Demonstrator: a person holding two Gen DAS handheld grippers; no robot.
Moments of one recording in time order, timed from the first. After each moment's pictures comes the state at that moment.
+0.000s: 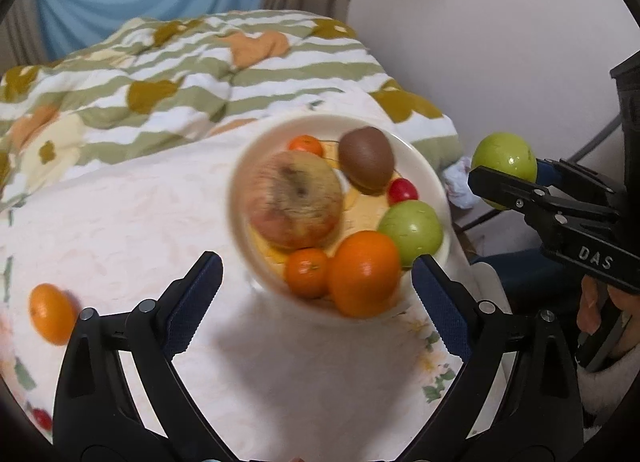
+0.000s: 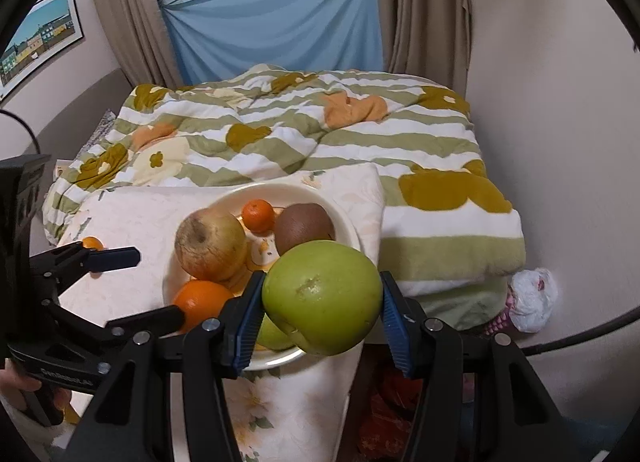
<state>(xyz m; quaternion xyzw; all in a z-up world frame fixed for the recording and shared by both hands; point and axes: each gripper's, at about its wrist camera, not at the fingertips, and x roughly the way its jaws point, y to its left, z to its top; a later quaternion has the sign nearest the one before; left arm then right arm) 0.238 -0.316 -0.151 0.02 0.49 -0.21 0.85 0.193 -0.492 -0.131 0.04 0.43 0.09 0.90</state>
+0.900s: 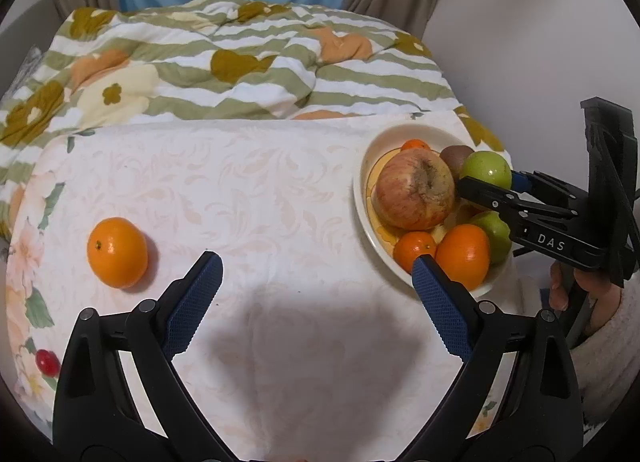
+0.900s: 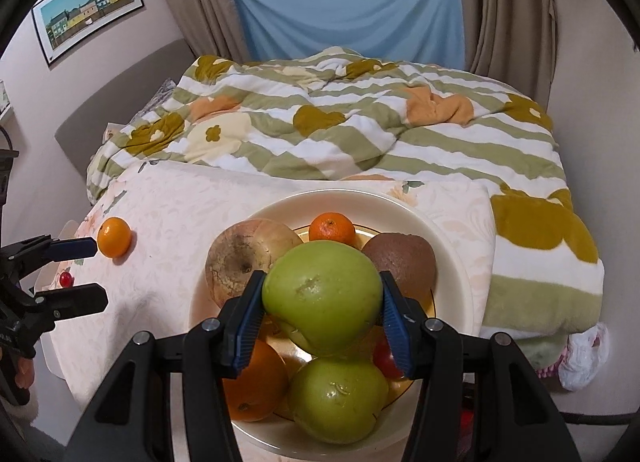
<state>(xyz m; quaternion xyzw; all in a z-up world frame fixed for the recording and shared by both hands) 0.231 -0.231 -0.152 -0.04 0.50 -0.10 0.86 0.251 -0.443 -0.171 0.01 0.43 0.21 0.88</state>
